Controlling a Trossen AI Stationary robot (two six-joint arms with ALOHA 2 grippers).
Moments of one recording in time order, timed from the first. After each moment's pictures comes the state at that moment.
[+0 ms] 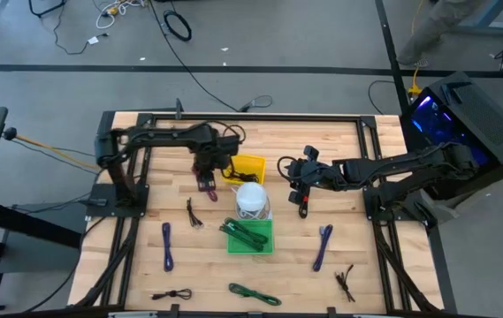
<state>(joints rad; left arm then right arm) 0.30 1.77 1.29 -1.20 0.04 0.11 0.05 1.30 0.85 -0.29 0.43 0.07</state>
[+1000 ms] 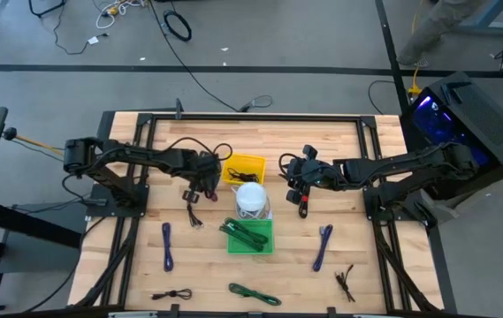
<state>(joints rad) 0.19 1.51 0.79 -0.55 -0.15 0.59 0.05 1.30 0.85 -0.22 0.43 0.10</state>
